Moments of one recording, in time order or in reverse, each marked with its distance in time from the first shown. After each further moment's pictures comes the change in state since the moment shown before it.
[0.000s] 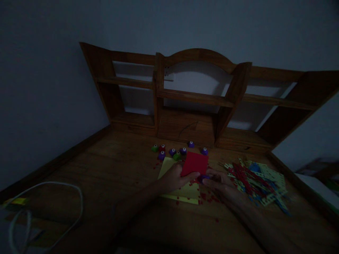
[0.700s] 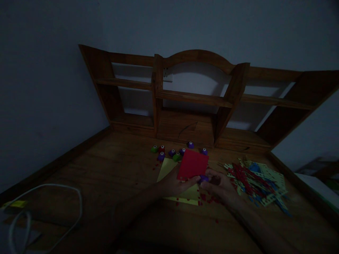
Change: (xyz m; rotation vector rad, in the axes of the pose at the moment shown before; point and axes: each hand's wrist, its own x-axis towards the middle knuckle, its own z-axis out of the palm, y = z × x) left_hand -0.007 -0.012 0.011 0.033 0.033 0.029; right_hand 0.001 0.005 0.002 -0.122 0.011 -0.093
